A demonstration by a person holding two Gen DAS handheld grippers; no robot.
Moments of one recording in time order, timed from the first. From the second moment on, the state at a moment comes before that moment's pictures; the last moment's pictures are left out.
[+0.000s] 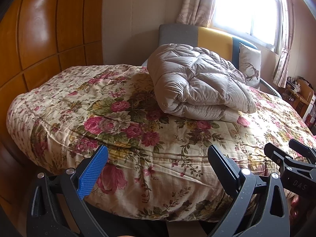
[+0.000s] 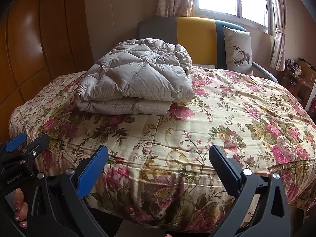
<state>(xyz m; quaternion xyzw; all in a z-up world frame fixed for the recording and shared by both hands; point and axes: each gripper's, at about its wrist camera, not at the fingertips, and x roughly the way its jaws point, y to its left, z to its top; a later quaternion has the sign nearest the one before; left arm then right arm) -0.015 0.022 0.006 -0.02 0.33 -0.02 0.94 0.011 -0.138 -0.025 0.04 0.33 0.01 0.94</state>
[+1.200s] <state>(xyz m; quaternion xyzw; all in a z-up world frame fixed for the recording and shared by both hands) -0.016 0.020 0.000 -0.02 0.34 -0.04 0.94 0.015 -0.138 -0.033 0.04 0.35 0.01 0.94</state>
